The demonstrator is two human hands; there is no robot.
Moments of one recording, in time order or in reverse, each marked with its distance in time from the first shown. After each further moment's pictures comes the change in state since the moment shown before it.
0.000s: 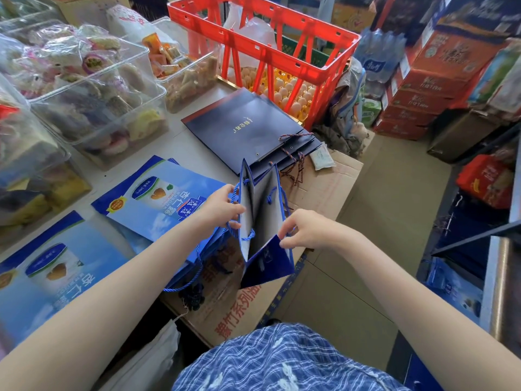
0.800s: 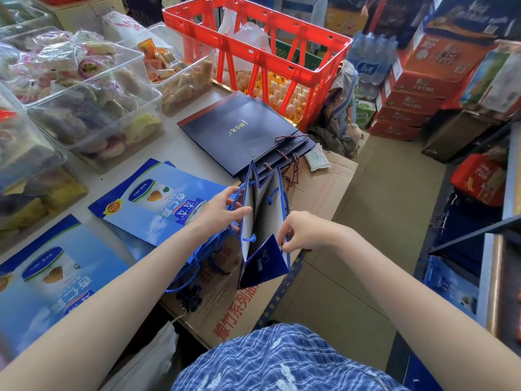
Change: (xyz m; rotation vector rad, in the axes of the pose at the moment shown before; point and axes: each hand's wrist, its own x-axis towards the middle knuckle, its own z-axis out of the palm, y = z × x) left_hand -0.002 -0.011 0.006 0.083 -0.023 0.181; right_hand 0.001 0.009 0.004 -0.085 -0.014 -0.047
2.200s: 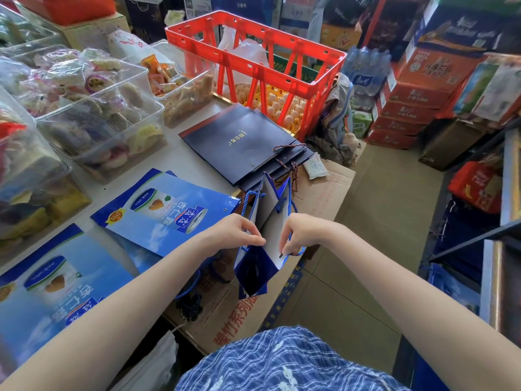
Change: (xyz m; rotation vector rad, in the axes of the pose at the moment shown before) left_hand -0.026 0.027 0.010 0.341 -0.286 0.004; right_hand 0.013 0.004 -0.006 0.021 -0.080 0.131
